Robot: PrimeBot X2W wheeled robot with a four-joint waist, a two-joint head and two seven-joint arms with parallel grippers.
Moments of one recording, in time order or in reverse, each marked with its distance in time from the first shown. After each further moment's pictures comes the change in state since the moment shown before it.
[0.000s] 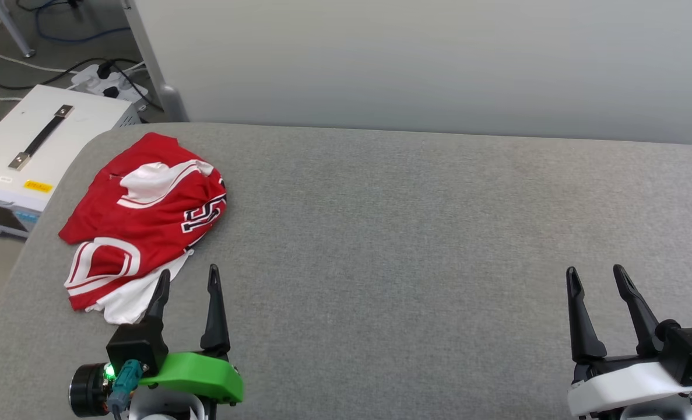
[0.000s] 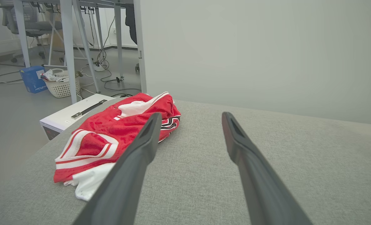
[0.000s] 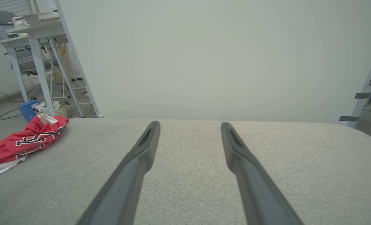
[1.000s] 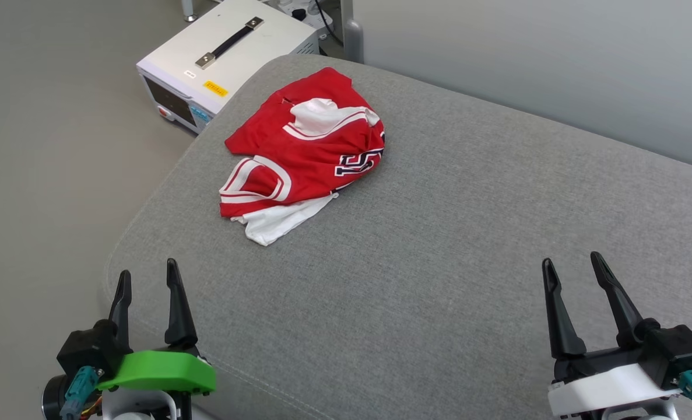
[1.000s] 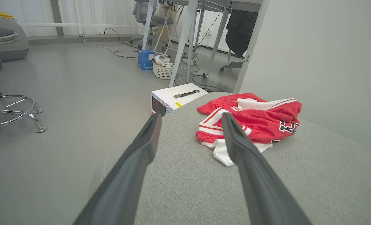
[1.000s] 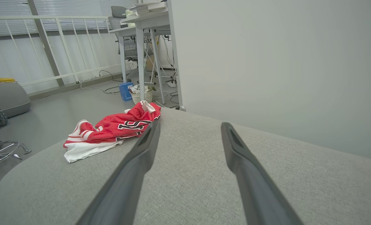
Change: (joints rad) left arm -0.011 -0.001 0.083 0.015 -0.113 0.009 -0.055; right arm -0.006 0.002 0.070 -0.040 -0.039 0.000 -0.053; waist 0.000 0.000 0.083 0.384
